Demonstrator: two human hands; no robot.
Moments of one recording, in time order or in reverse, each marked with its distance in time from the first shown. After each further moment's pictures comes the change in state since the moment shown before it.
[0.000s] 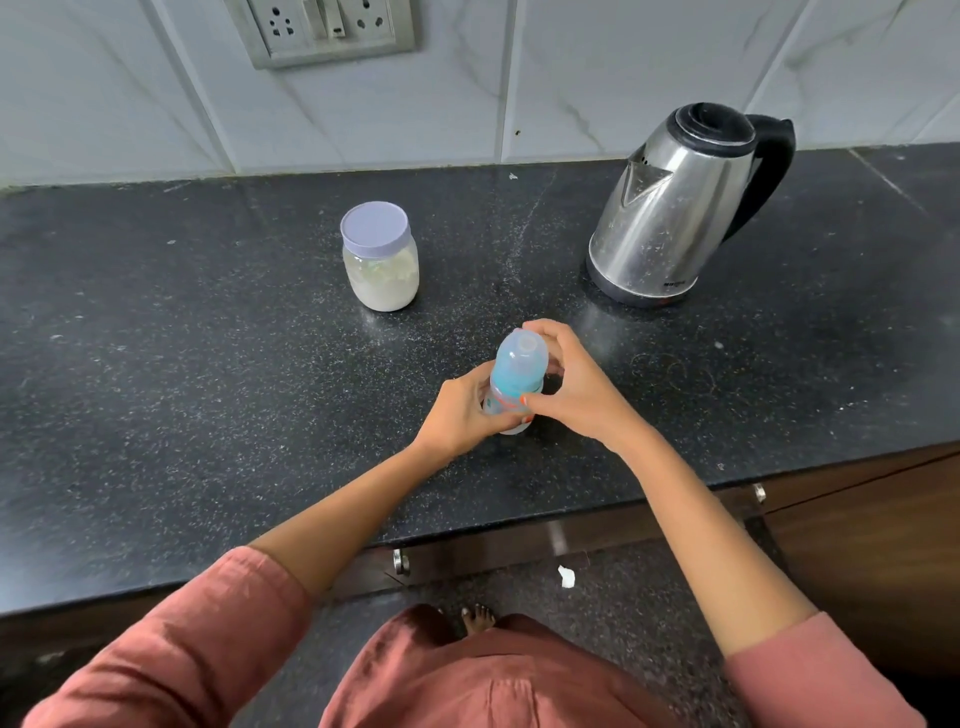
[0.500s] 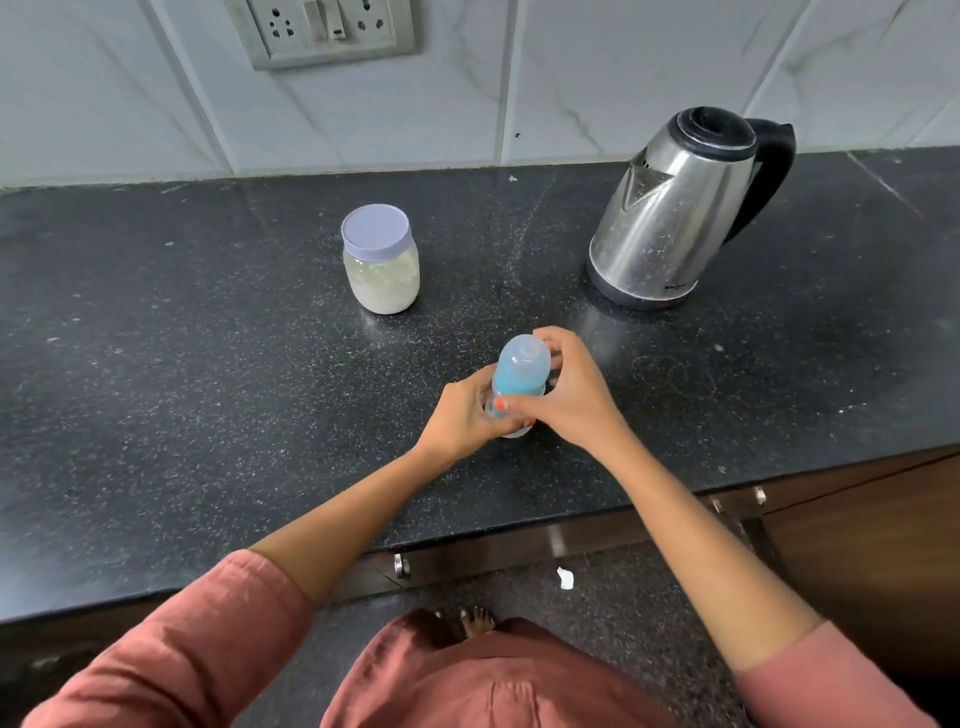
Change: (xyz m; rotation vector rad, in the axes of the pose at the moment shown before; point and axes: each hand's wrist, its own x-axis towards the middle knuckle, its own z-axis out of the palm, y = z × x) left_hand -0.001 0.003 -0.001 -0.005 0.000 -0.005; right_hand 0.000 -0.001 0.014 -0.125 0.218 0.047
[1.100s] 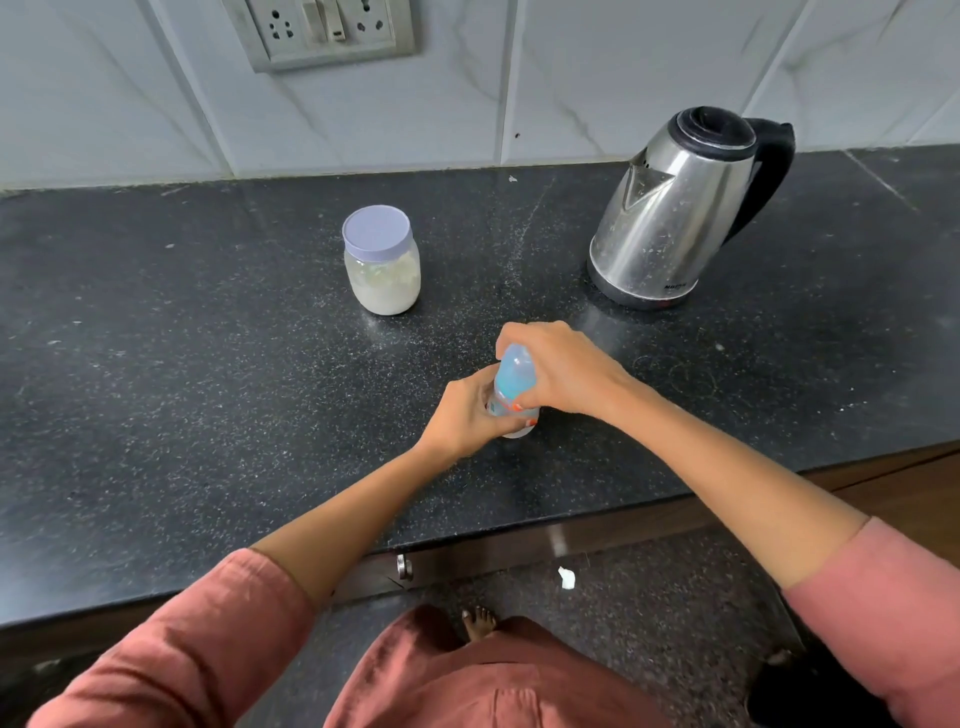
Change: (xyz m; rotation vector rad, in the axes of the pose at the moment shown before) left_hand 0.003 -0.003 0.000 -0.024 0.001 -0.013; right_hand 0.017 -0.055 -0.023 -0.647 -0.388 -0.184
